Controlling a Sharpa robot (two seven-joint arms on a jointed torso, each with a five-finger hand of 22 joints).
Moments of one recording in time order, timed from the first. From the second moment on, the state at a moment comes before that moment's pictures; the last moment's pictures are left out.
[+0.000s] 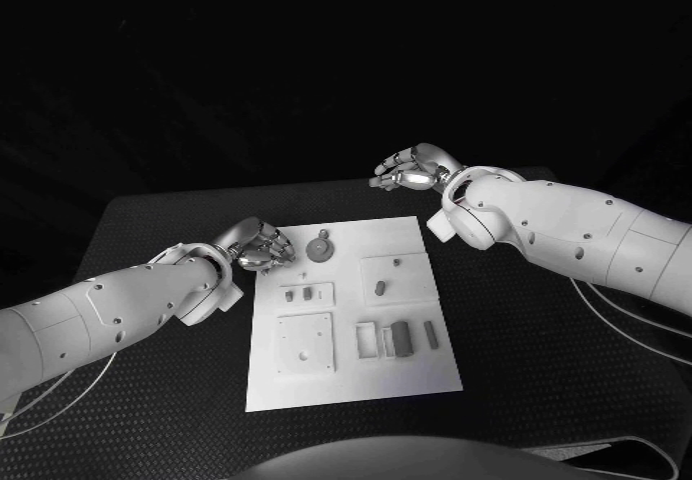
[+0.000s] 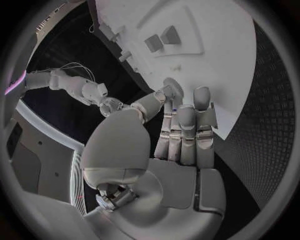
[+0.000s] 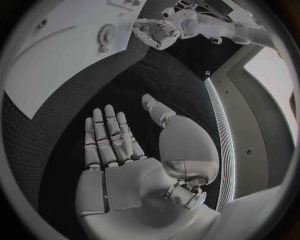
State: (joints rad) left arm 1.16 -0.65 -0.23 1.11 -0.81 -0.34 0.26; left_hand 1.24 -0.09 0.66 -0.29 0.08 1.03 0.12 0.32 0.51 1.30 0.04 0.07 0.29 1.22 -0.07 1.25 0.53 0.03 1.35 -0.16 0.30 1.29; right arm 1.23 -0.63 -0.01 1.18 -0.74 -0.31 0.05; right_hand 1.00 -0.09 0.54 -0.21 0.05 0.68 0.18 0.20 0.56 0.93 0.20 0.21 0.13 0.67 0.22 0.43 0.37 0.11 0.38 0.21 0.23 1.19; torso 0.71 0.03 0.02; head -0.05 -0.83
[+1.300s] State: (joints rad) left arm 1.13 -0.59 -0.23 1.05 -0.89 -0.28 0.33; left_hand 1.24 -0.09 0.63 -0.29 0.07 1.02 0.12 0.32 0.52 1.30 0.04 0.07 0.32 1.22 -0.07 1.25 0.54 0.02 1.34 -0.16 0.30 1.31; right arm 1.23 -0.63 -0.01 1.18 -0.74 -0.30 0.05; right_hand 1.00 -0.09 0.54 -0.21 0.05 0.68 0.18 0.20 0.56 0.93 0.20 0.21 0.13 0.67 0.22 0.43 0.37 0.11 0.38 0.21 0.23 1.19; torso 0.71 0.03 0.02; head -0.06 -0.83
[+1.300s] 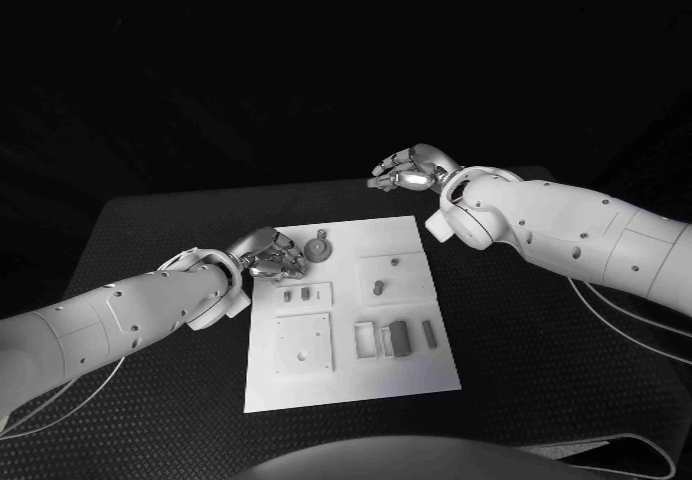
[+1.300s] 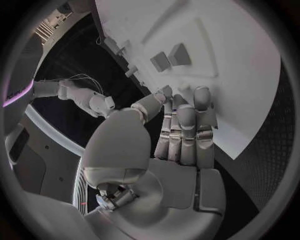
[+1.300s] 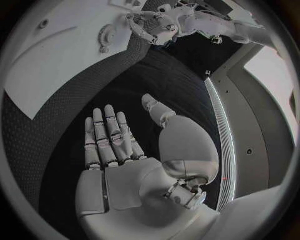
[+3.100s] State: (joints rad) left arm 1.13 -0.58 -0.23 1.01 -0.92 -0.26 0.30; left_hand 1.24 -0.09 0.62 -0.29 0.07 1.02 0.12 0.32 0.52 1.29 0.05 0.07 0.32 1.22 -0.06 1.25 0.54 0.02 1.35 -0.16 0.30 1.31; right arm 1.23 -0.63 -0.01 1.18 -0.74 -0.30 0.05; right_hand 1.00 -0.09 0.54 -0.20 0.05 0.68 0.18 0.20 0.55 0.93 0.20 0.21 0.12 0.67 0.23 0.43 0.37 0.11 0.38 0.21 0.22 1.19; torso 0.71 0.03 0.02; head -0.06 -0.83
